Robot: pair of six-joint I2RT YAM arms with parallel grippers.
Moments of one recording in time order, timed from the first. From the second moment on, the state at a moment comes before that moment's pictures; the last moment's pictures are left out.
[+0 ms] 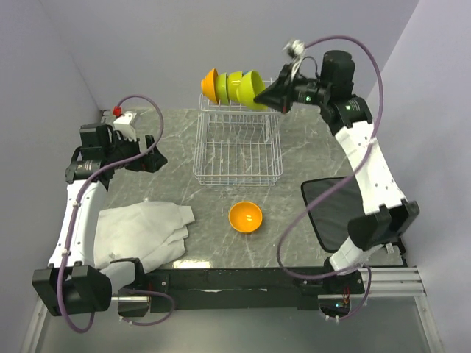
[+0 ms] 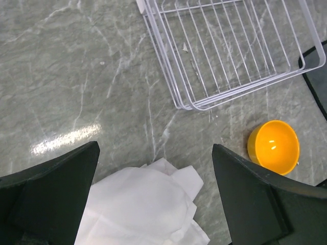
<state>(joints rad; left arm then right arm) 0.09 1.13 1.14 -0.64 0.54 0.03 0.33 1.59 1.92 -0.59 -0.87 -0.17</state>
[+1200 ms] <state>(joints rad) 0.09 1.44 1.30 -0.78 0.51 0.36 0.01 2.17 2.04 0.51 -1.06 1.20</state>
